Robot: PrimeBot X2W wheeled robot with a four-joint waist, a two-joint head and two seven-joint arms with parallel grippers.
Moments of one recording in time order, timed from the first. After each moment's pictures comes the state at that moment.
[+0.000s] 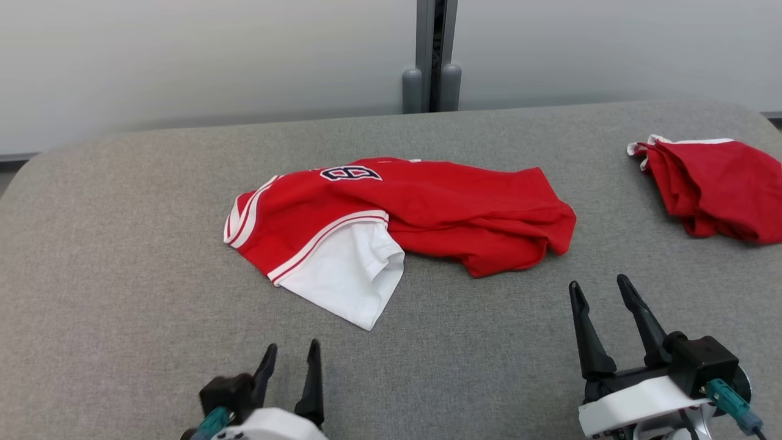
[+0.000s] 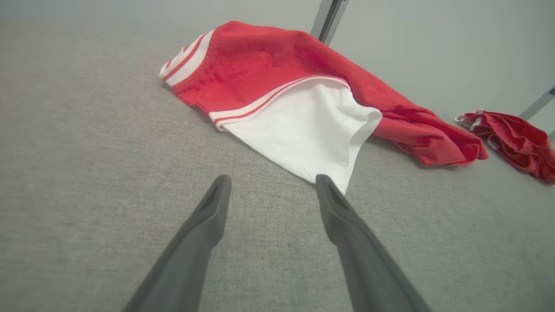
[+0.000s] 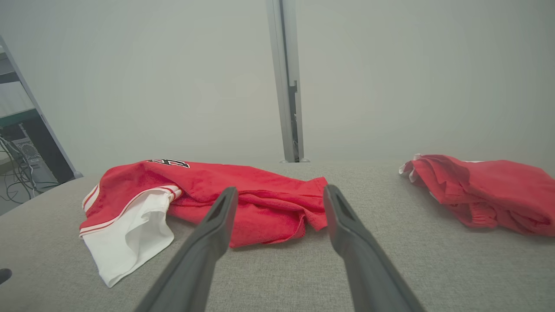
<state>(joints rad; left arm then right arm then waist) -0.03 0.05 -0.35 0.36 -0.50 0.14 -0.26 -0.05 -0.05 0.15 0.17 0.21 0.13 -0.26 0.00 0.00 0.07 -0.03</state>
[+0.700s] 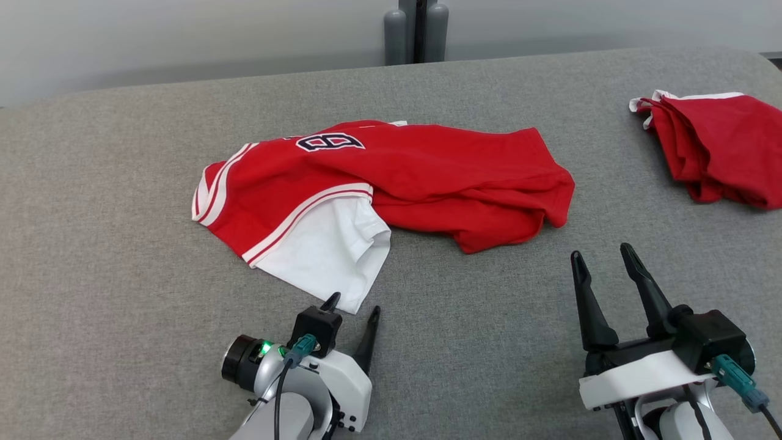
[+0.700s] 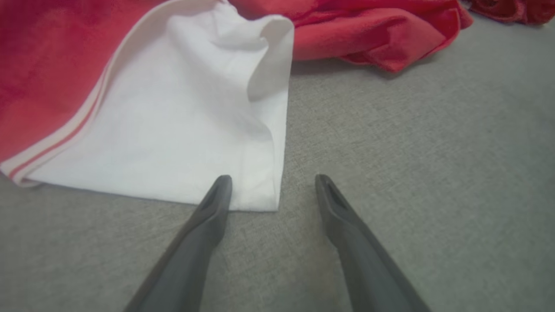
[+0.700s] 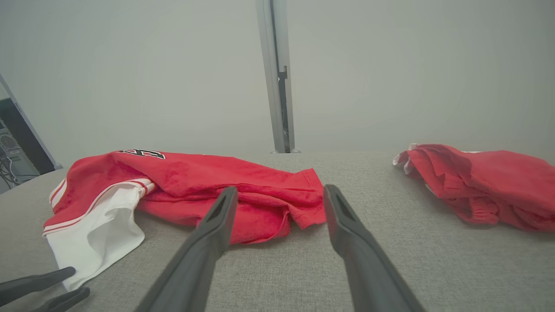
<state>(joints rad) -0.42 0.05 -0.75 0.73 -0.49 0.11 -0.25 -0.12 -0.06 0.15 0.15 0.20 0.13 -0.26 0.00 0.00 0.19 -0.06</state>
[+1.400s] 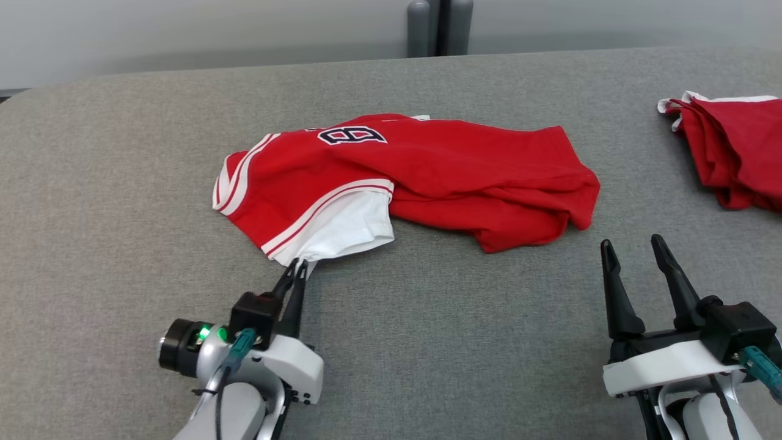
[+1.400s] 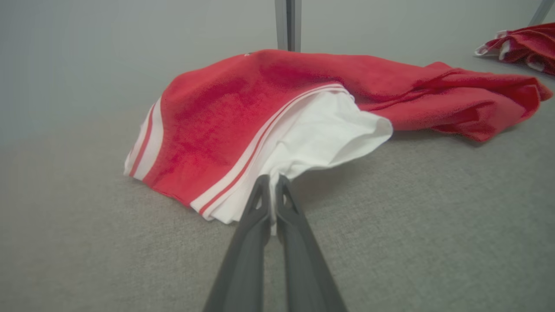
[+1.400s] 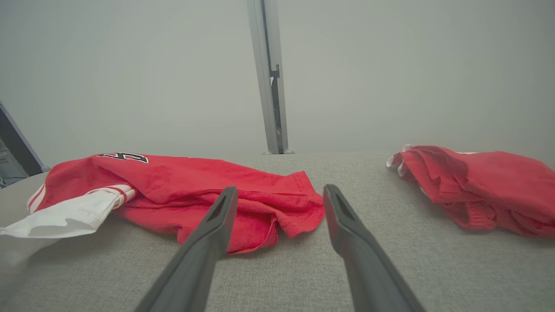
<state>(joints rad) -0.38 0.19 -0.66 0.49 -0.45 0.24 -0.26 -0.14 -0.07 0.09 0.16 0.21 0.13 -0.26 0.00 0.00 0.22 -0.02</state>
